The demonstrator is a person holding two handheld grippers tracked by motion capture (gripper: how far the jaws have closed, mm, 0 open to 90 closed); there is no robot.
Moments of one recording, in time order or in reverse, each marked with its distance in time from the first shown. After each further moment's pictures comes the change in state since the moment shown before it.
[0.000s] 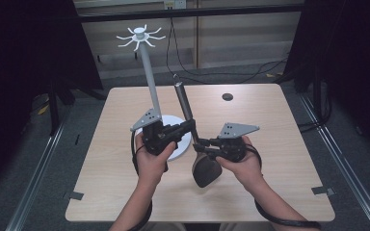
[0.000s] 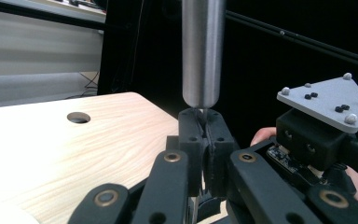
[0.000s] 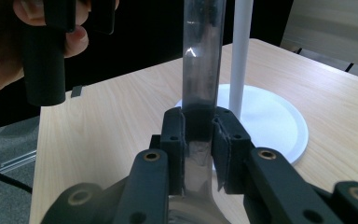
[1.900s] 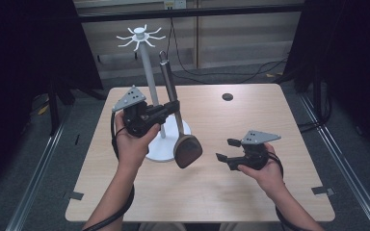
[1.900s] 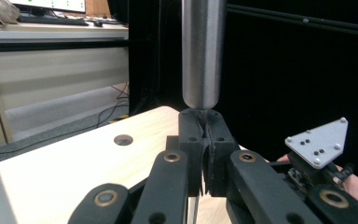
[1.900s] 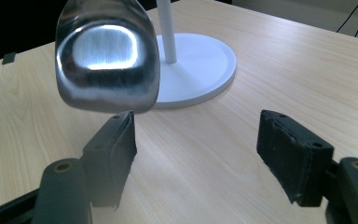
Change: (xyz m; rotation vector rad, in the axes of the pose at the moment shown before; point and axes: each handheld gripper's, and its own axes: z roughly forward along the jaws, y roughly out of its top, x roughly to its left) left arm 0.008 0.062 -0.029 0.023 0.095 0.156; right arm -0.032 -0.053 -0.041 0.092 -0.177 0.068
